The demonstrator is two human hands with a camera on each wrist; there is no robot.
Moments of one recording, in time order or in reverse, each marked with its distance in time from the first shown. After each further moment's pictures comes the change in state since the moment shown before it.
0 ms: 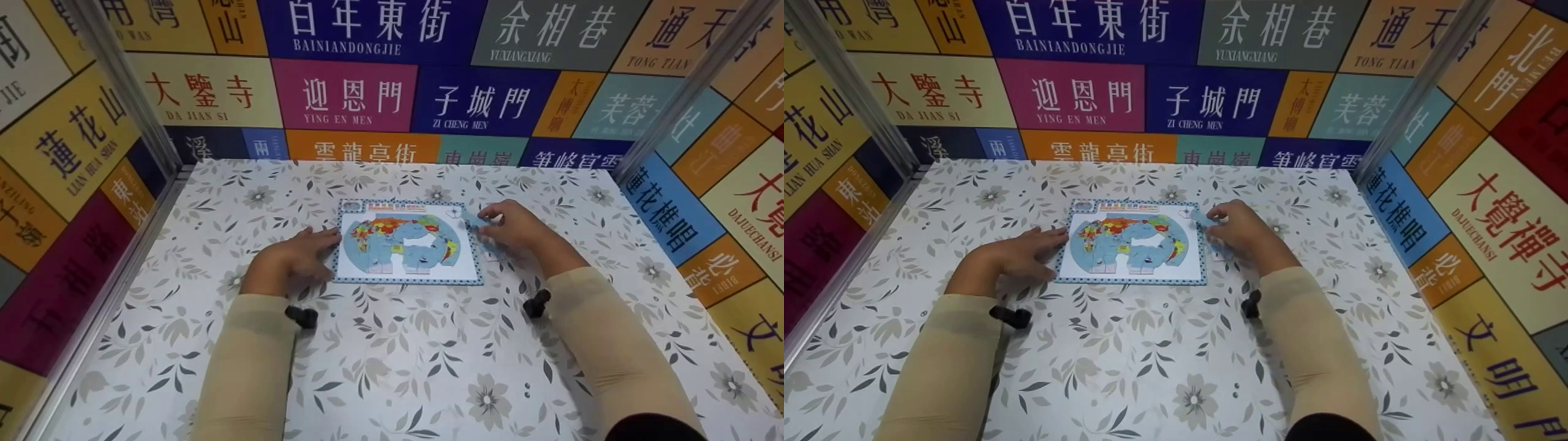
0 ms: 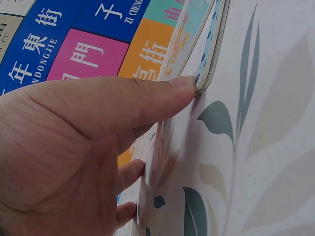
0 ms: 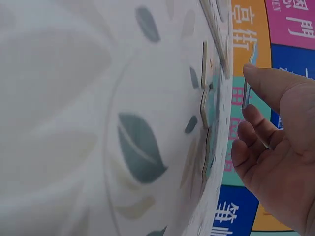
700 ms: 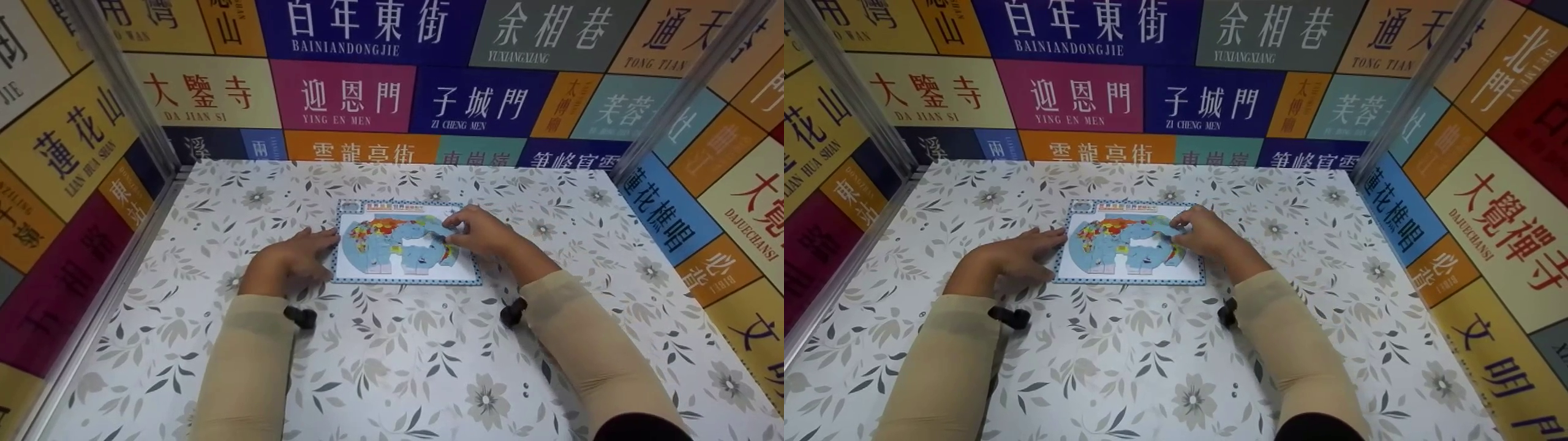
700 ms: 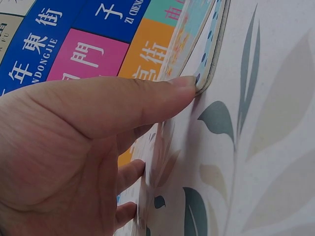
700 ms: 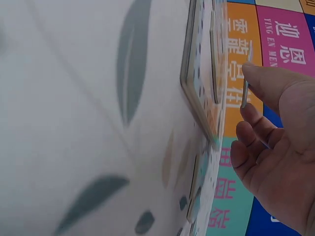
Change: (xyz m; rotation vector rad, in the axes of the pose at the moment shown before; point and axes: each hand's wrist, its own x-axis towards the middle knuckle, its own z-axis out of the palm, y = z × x) left_hand -0.002 0.004 0.000 -0.011 -0.015 -0.035; right_hand -0.001 -0.053 0.036 -0.050 -0.044 -0.137
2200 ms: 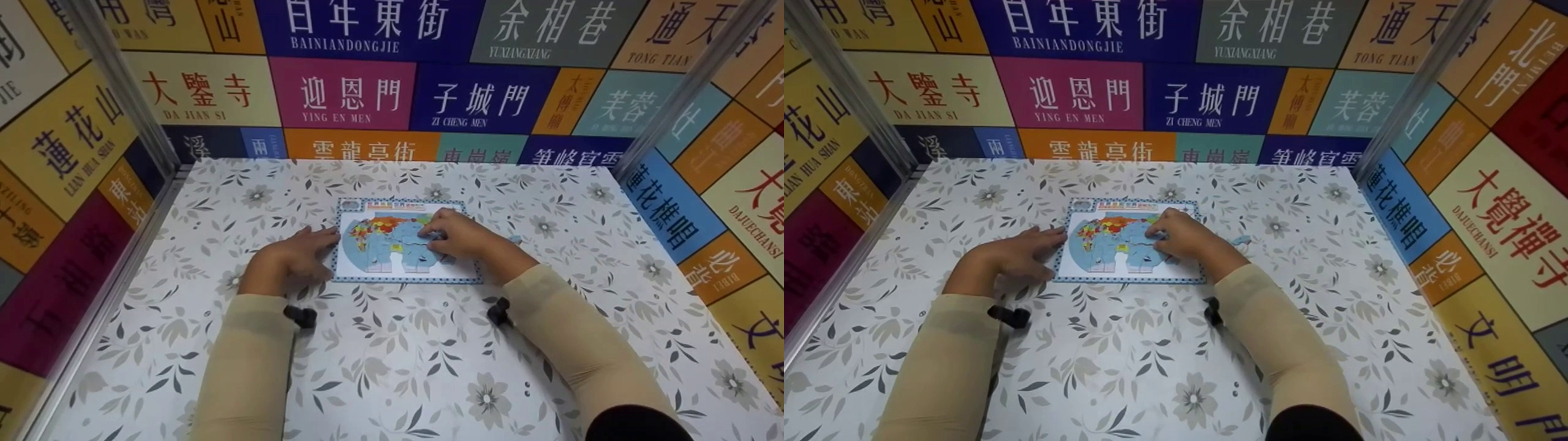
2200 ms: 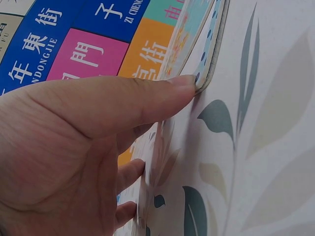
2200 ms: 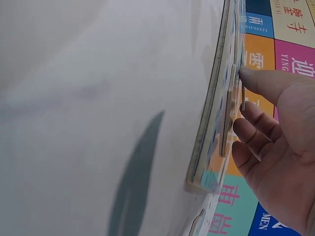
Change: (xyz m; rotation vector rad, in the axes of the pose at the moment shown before) left_hand 0.001 -0.001 0.000 0.020 0.001 0.008; right_hand 0.010 -0.030 0.021 -0.105 -0.110 -0.146
